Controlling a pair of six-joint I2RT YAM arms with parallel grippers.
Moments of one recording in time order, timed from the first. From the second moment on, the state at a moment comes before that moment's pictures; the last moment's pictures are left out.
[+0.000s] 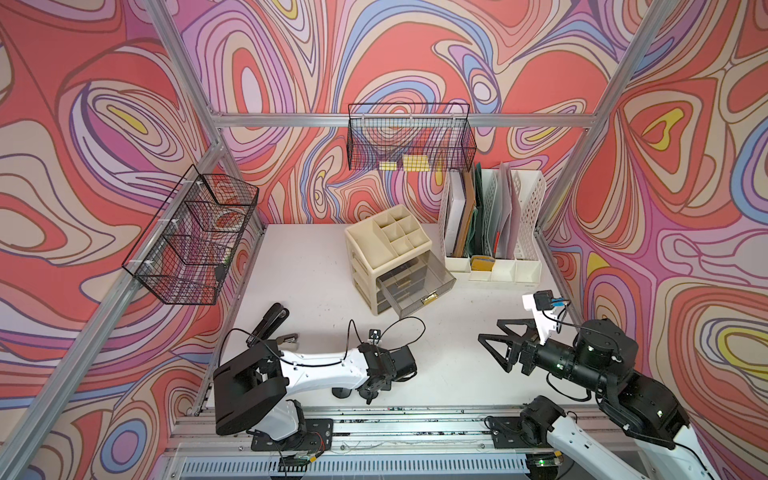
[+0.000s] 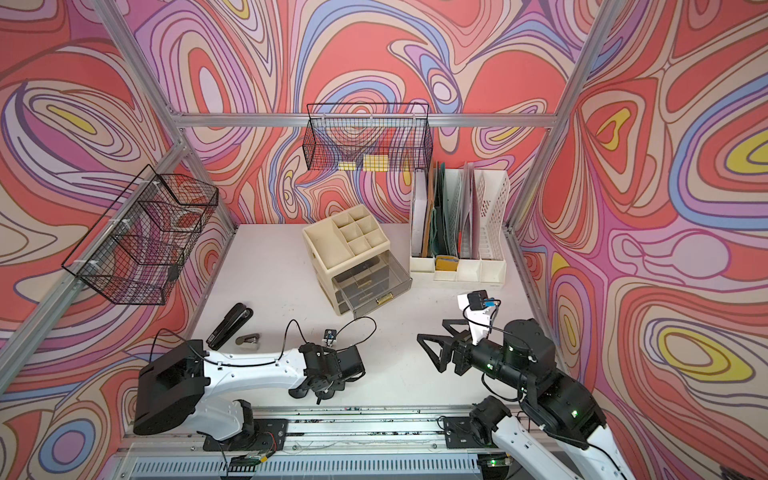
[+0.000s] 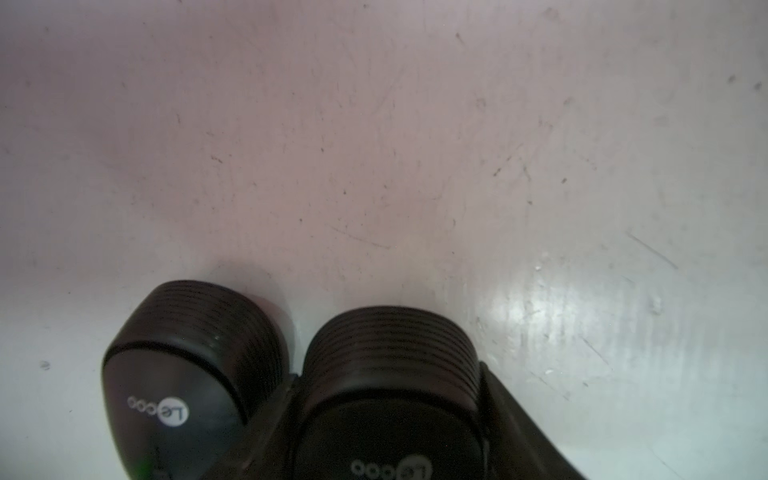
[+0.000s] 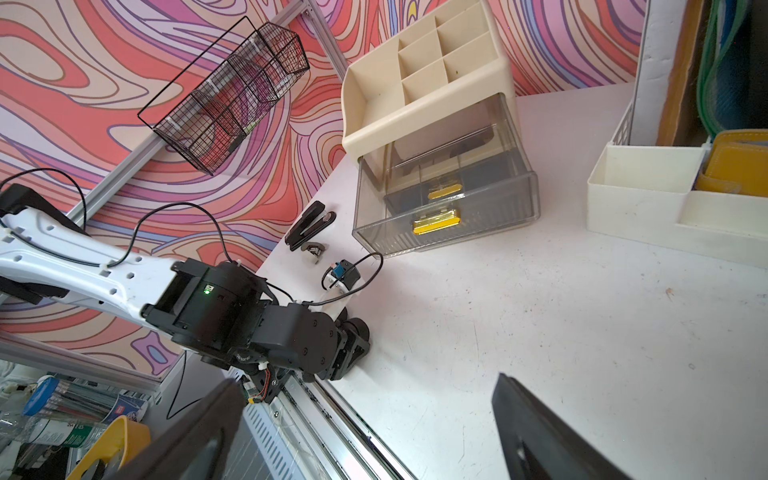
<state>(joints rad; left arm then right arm) -1.16 1.52 0.78 -0.78 -0.35 -1.11 0.57 0.46 0.94 -0.82 -0.29 0.41</state>
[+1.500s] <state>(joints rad) -1.08 1.31 0.89 -0.83 -0.35 -0.94 0.57 0.49 0.88 -0.71 -0.26 0.47</state>
